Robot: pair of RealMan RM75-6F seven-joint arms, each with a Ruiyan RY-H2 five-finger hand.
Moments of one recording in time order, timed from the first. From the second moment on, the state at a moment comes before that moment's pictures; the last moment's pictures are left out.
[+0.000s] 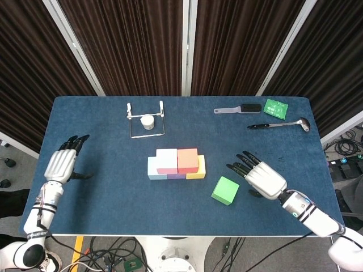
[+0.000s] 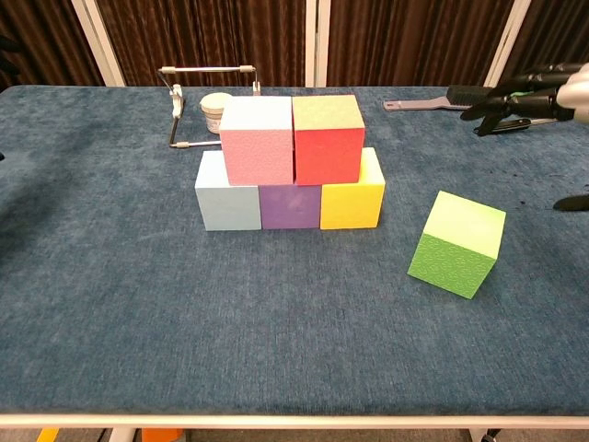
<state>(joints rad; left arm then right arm) -0.45 -1.21 -0.17 -1.74 1.10 1.14 0.14 0.65 -1.11 -0.11 -1.51 -1.78 1.13 -0.01</state>
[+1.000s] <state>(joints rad) -0.42 -1.22 -0.15 -1.70 1.12 1.15 0.11 0.70 -1.23 -0.09 -1.51 -1.79 1.00 -0.07</state>
